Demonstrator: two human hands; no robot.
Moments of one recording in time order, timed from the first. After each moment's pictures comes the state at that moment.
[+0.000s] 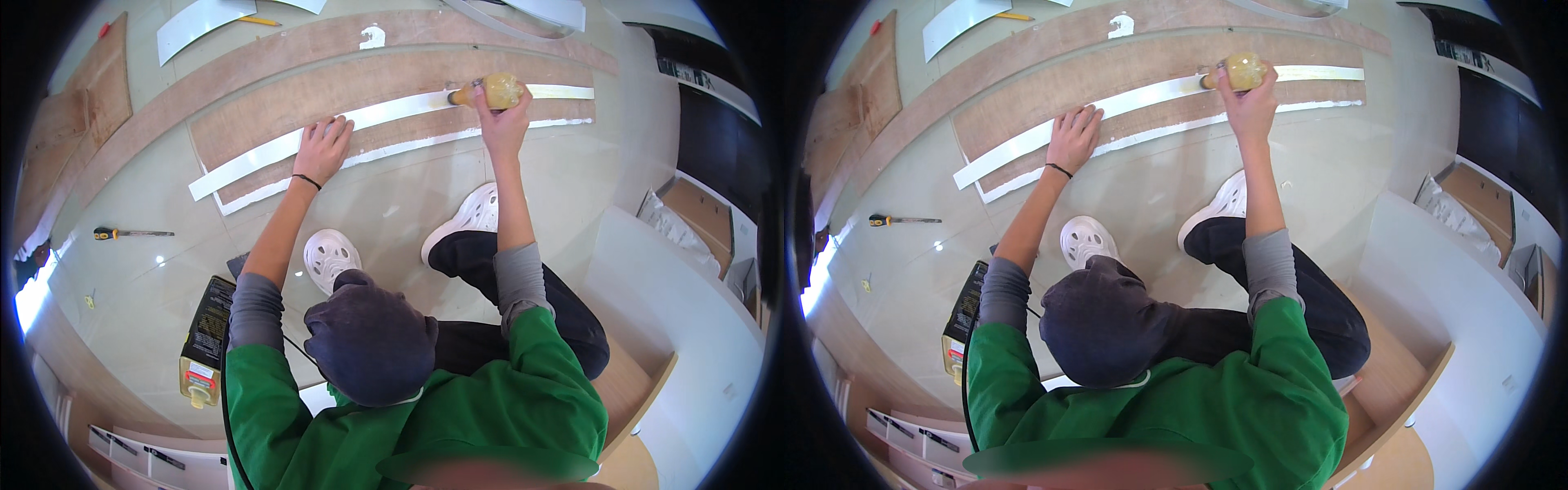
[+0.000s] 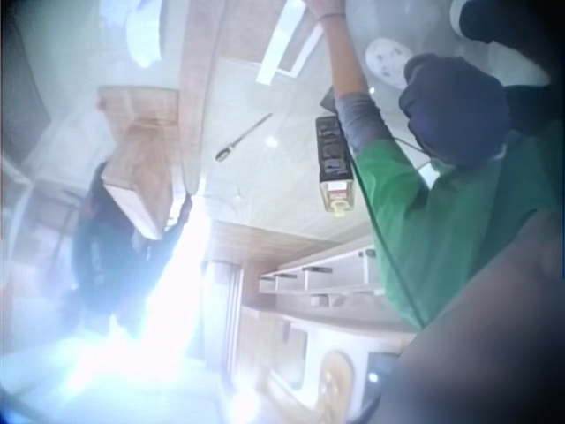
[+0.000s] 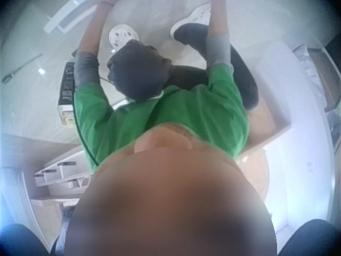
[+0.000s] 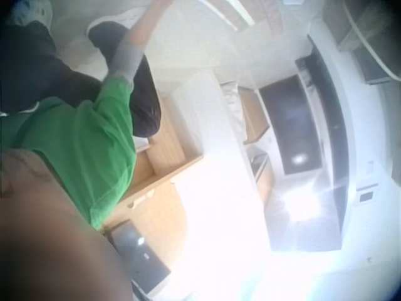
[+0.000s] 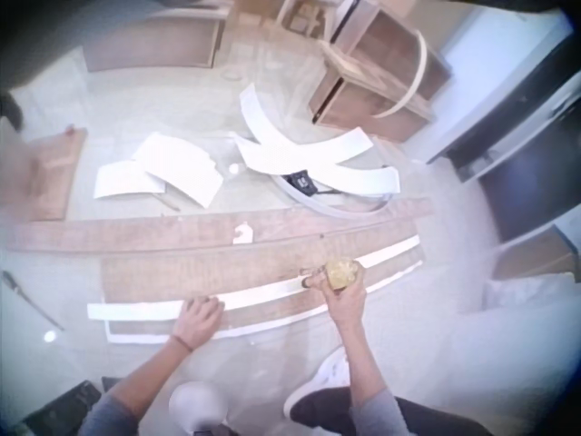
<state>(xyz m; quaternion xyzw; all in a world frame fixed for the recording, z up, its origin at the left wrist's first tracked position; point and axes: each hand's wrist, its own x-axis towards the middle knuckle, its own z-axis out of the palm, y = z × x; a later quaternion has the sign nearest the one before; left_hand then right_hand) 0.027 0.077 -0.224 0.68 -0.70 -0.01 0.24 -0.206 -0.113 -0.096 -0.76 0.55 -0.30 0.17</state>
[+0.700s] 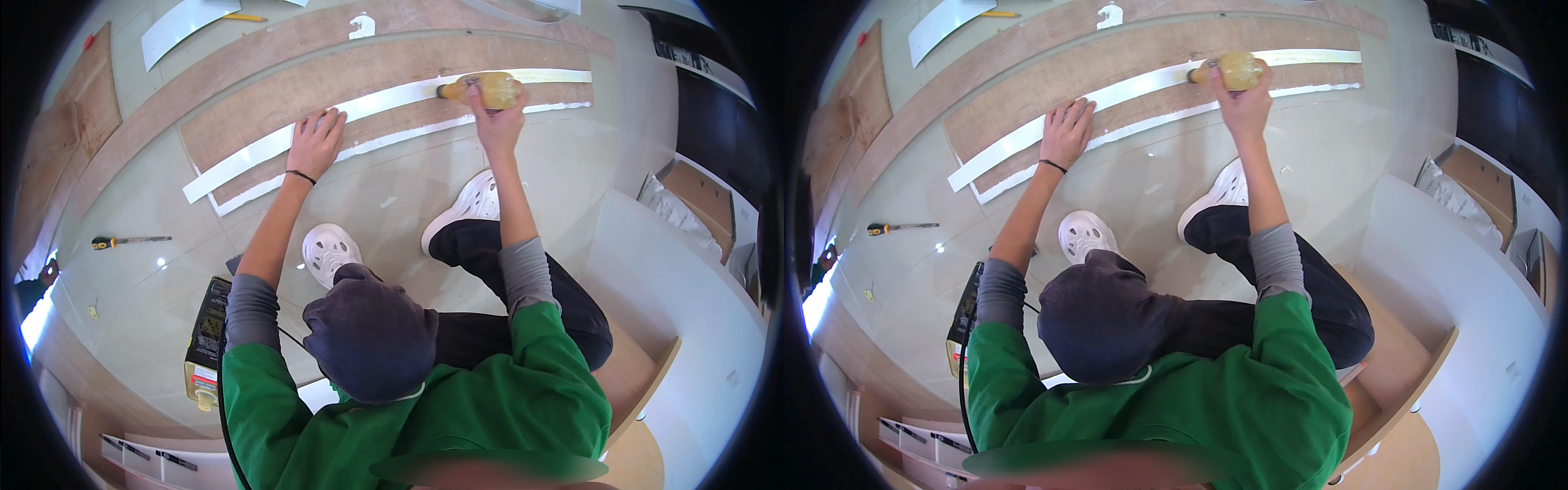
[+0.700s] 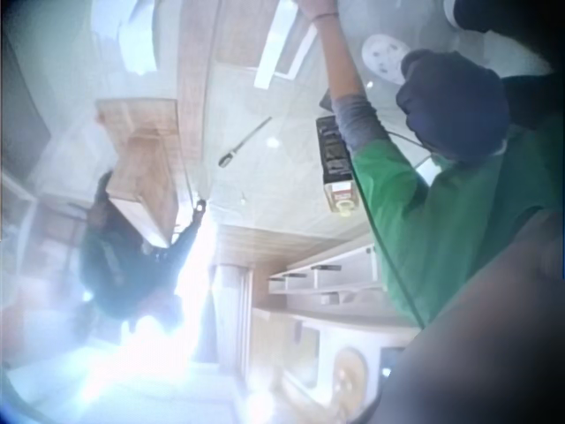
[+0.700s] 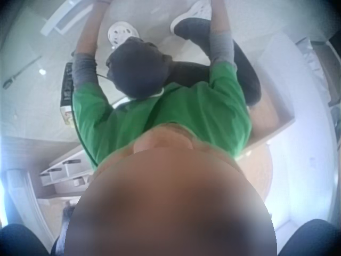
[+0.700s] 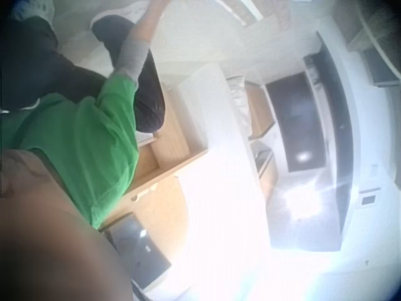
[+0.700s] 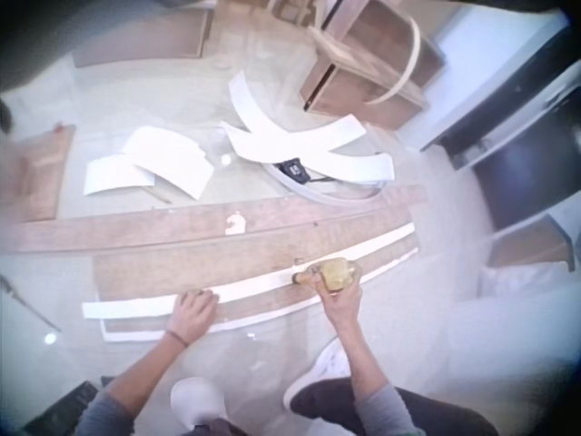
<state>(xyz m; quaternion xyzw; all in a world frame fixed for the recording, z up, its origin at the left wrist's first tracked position) 0.029 0.078 -0.221 0.67 -0.69 -0.01 0.26 -0.219 -0.098 -0.103 -0.75 0.56 -0.31 0.18</state>
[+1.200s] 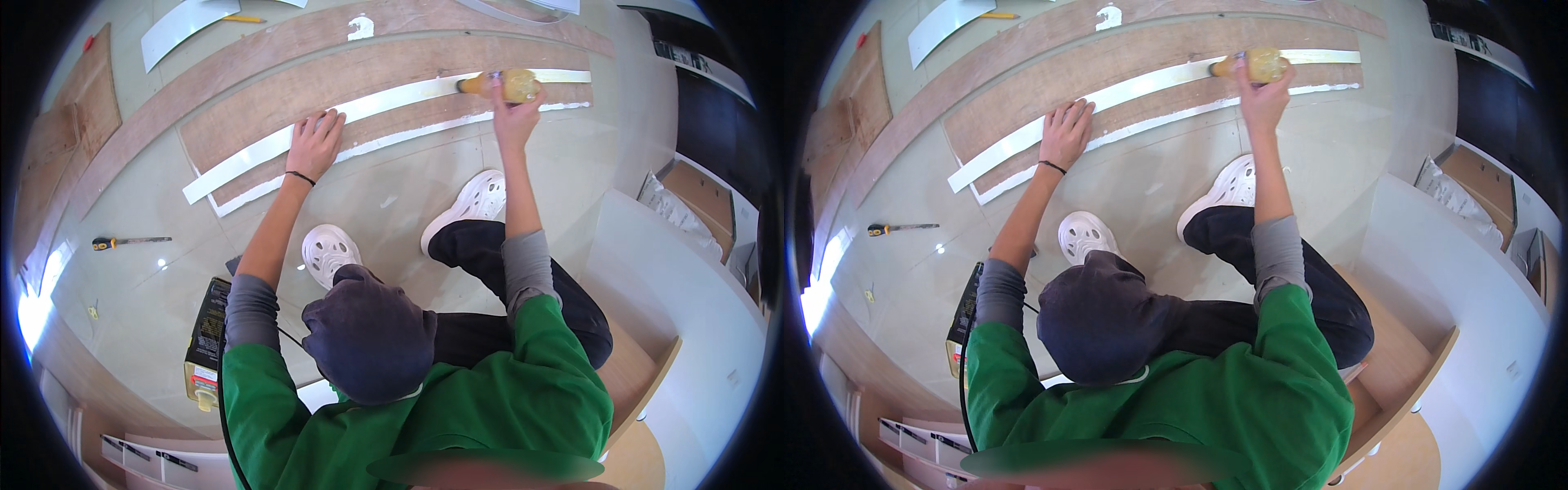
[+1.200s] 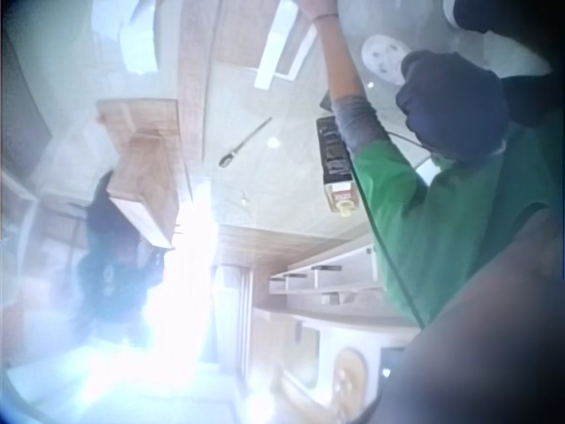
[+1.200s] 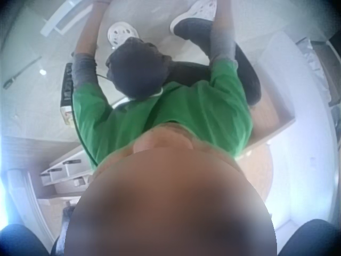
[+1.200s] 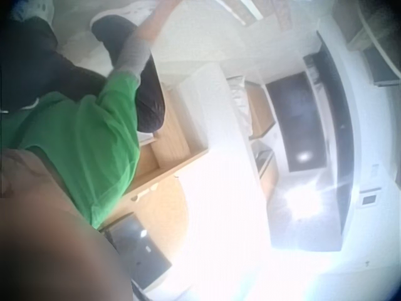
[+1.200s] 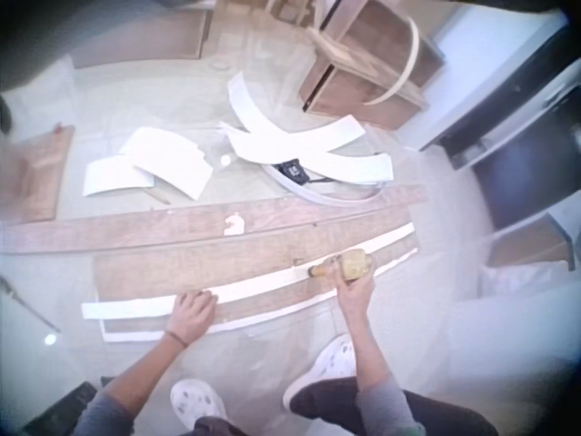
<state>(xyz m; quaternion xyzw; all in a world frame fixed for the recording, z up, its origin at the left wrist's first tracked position) 0.028 0.077 -0.223 0.67 -0.69 -0.02 0.25 -0.243 -0.128 -0.105 -0.73 0.58 -0.33 0.14</state>
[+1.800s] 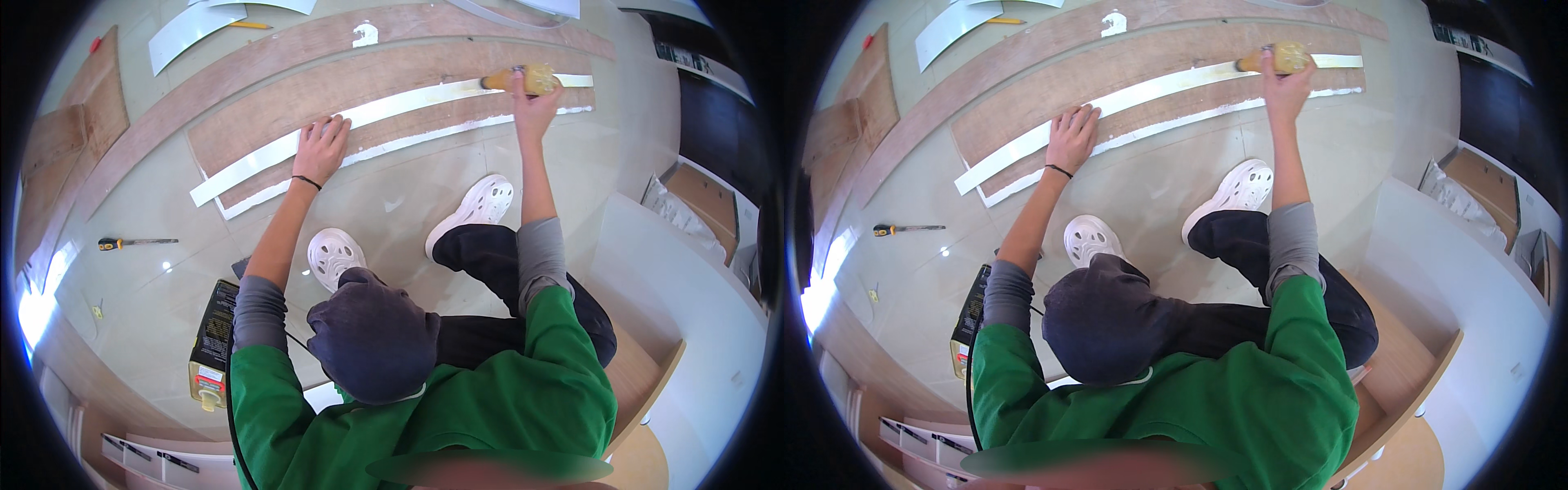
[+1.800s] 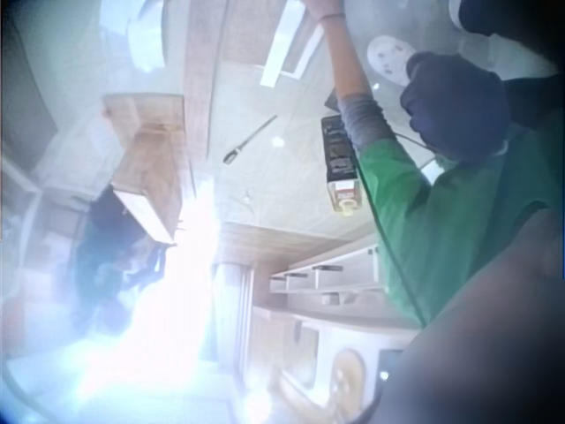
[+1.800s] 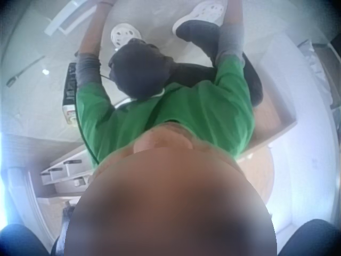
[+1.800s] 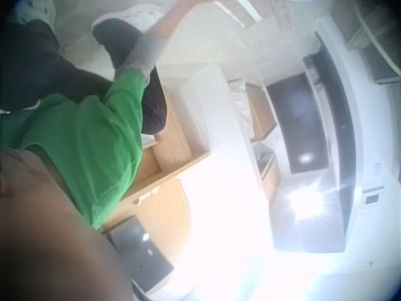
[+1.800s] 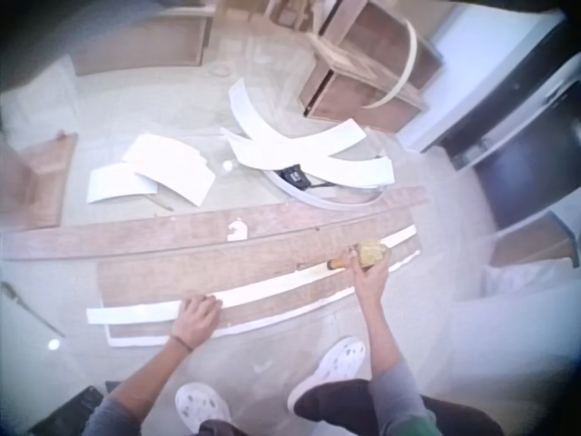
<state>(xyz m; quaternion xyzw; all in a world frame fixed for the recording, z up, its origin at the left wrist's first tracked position) 0.028 0.077 -0.222 0.67 -0.70 0.00 0.24 -0.256 -0.167 -0.098 -0.71 0.62 -0.32 0.11</state>
